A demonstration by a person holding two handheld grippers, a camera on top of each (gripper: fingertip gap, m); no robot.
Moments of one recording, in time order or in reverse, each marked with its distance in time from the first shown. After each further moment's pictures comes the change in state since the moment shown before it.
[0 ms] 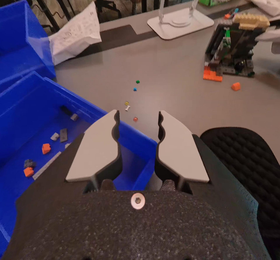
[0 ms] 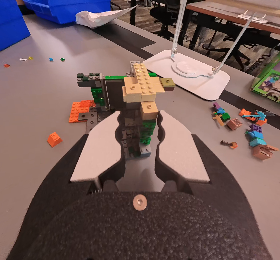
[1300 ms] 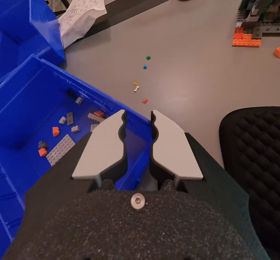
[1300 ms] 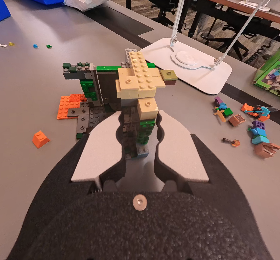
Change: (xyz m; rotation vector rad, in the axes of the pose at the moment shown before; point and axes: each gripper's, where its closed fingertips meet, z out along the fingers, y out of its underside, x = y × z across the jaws) left arm -0.005 0.035 0.005 -0.123 -0.128 0.101; right arm 0.004 0.013 0.015 -0.069 0.025 -0.015
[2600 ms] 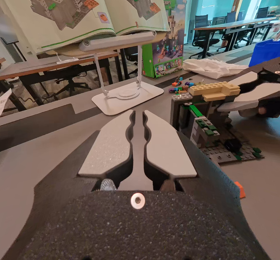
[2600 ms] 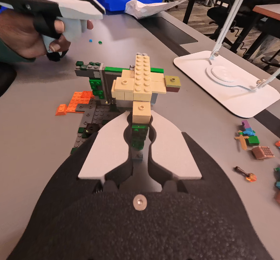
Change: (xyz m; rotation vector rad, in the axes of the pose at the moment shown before) left arm 0.153 -0.168 0.148 0.590 0.308 -0.021; right arm -0.006 0.003 -0.012 0.064 -0.351 -0.120
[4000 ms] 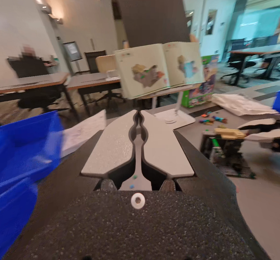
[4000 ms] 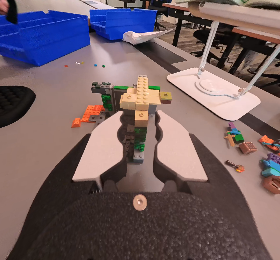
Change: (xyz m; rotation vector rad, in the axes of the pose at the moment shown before) left arm -0.104 -0.141 -0.152 0.077 -0.231 -0.023; right arm -0.003 -0.025 -0.031 0.122 0.041 0.043
